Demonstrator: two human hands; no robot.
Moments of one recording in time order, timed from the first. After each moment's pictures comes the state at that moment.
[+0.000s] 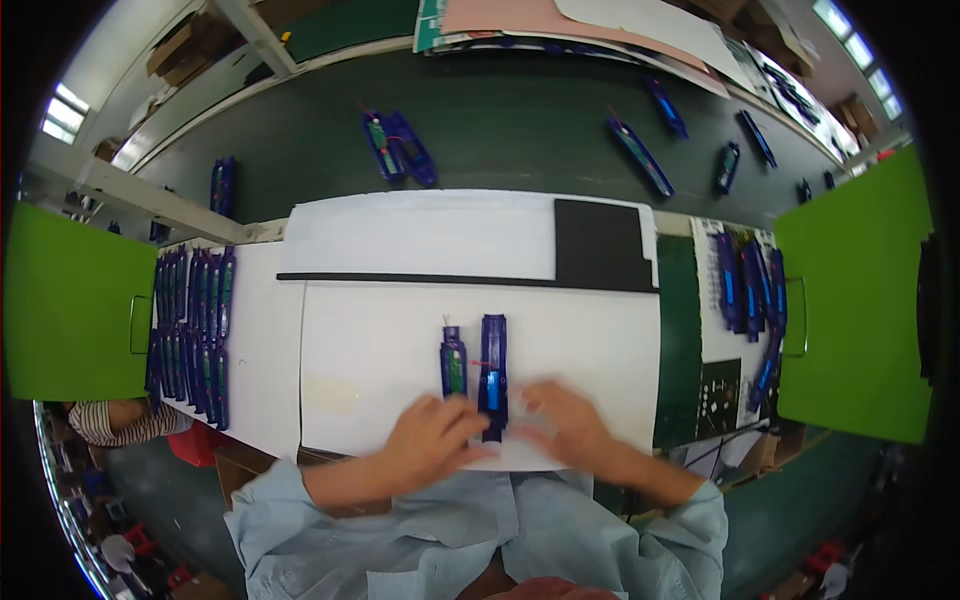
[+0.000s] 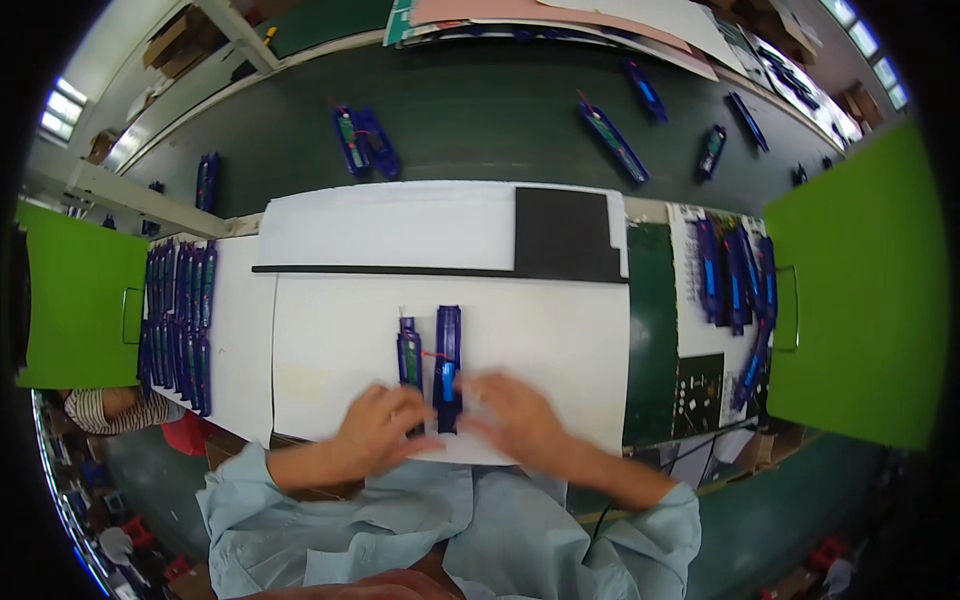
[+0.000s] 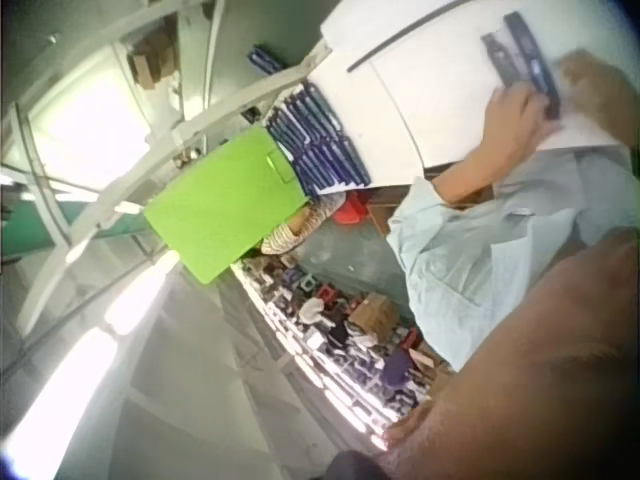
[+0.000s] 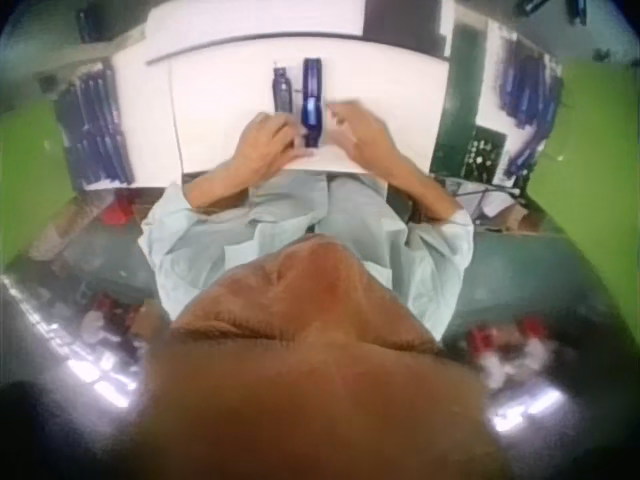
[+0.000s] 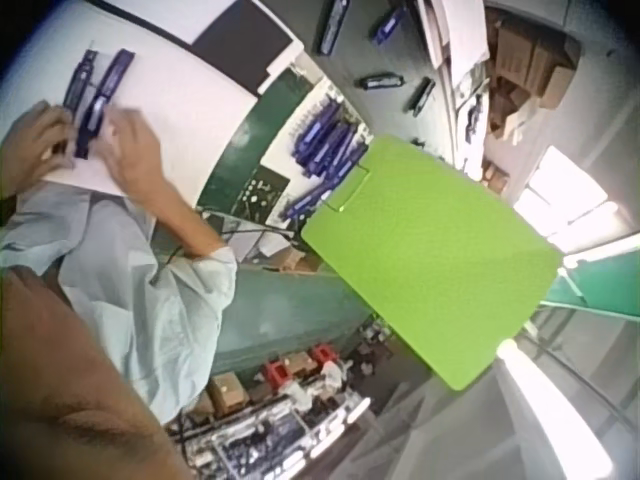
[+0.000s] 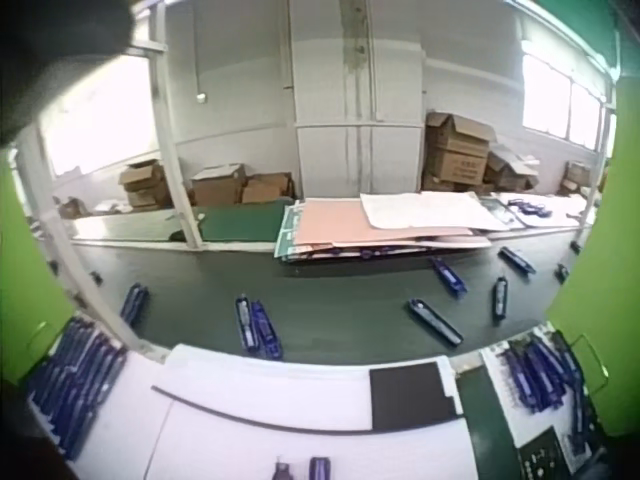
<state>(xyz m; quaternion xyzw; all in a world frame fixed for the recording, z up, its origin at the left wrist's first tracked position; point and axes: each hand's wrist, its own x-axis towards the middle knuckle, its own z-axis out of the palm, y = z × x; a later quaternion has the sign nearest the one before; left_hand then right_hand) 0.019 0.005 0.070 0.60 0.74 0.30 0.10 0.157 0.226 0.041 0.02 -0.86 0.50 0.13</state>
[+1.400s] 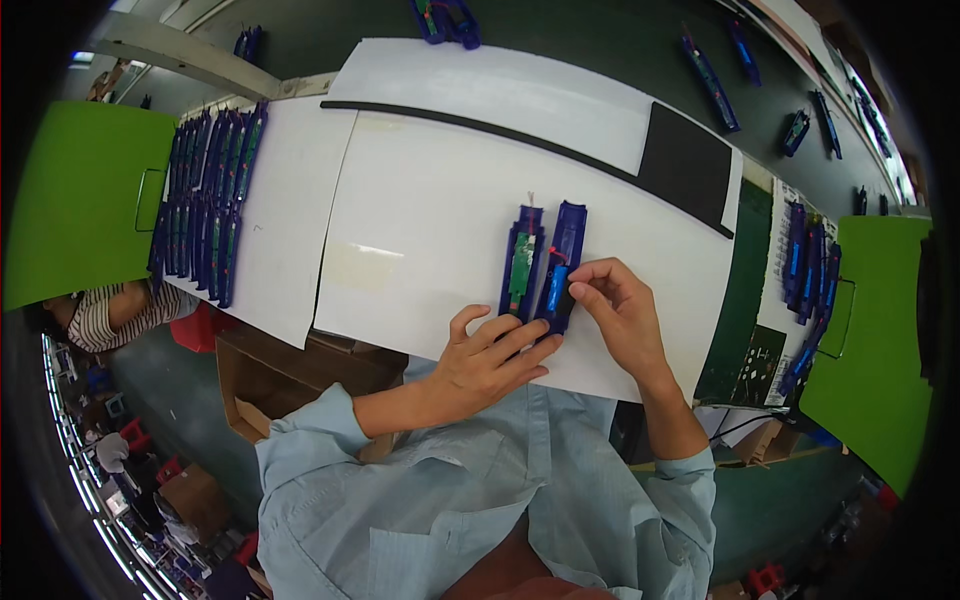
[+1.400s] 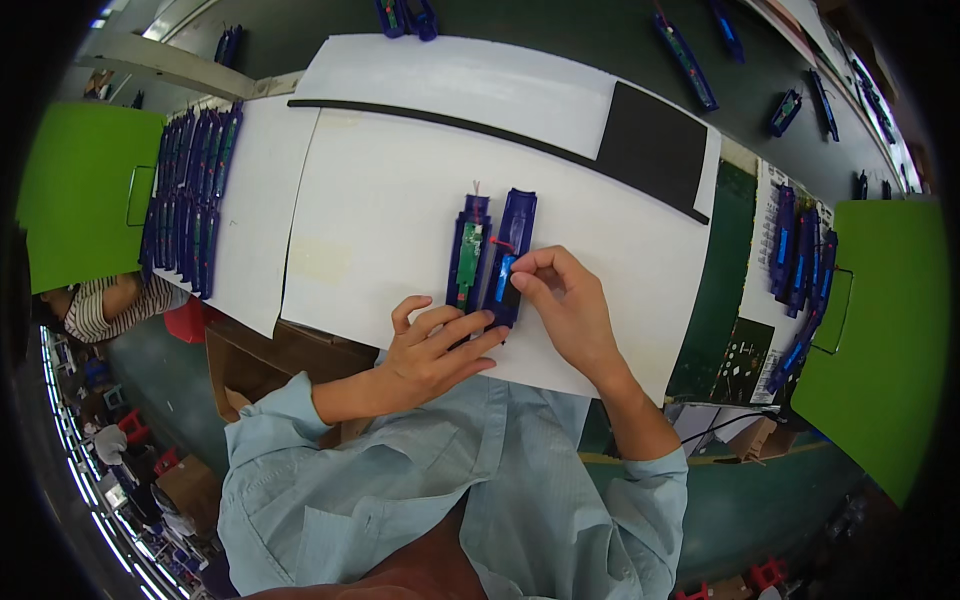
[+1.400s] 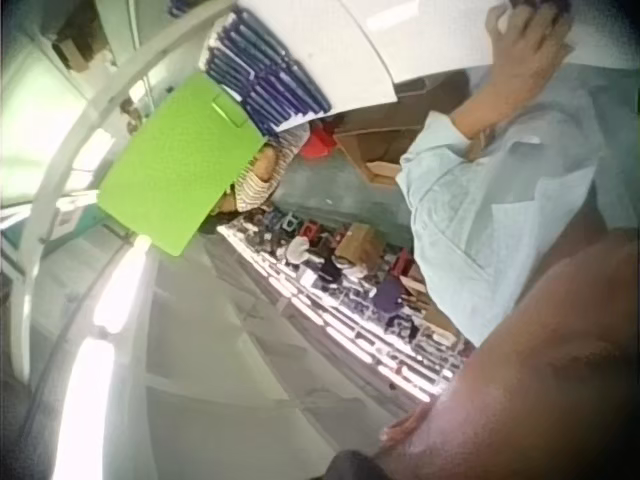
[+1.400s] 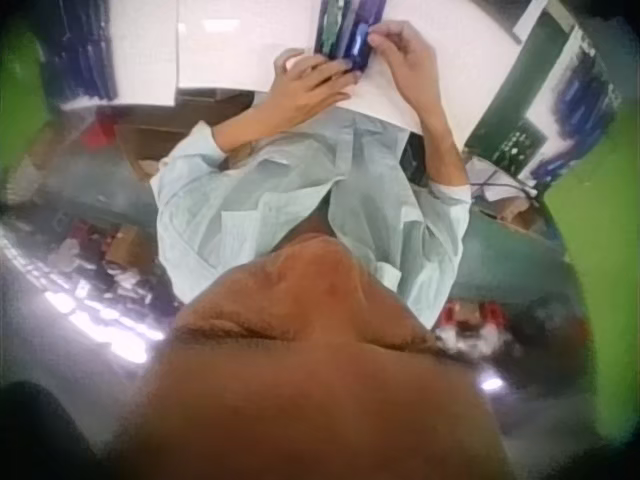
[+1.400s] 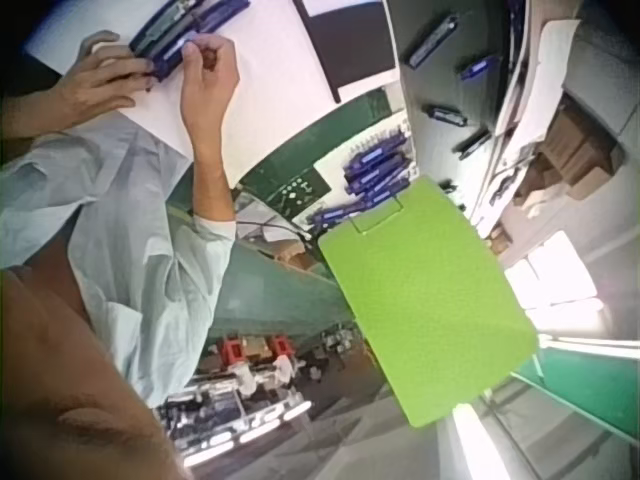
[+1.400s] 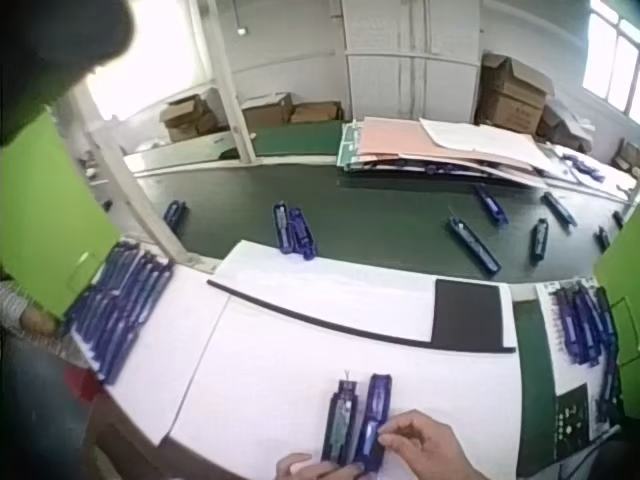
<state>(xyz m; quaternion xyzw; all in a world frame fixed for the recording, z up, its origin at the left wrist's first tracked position) 0.075 -0.023 0.022 0.53 0.80 0.26 -0.02 0.129 0.210 0.024 -0.21 -0.66 0.72 -0.01</state>
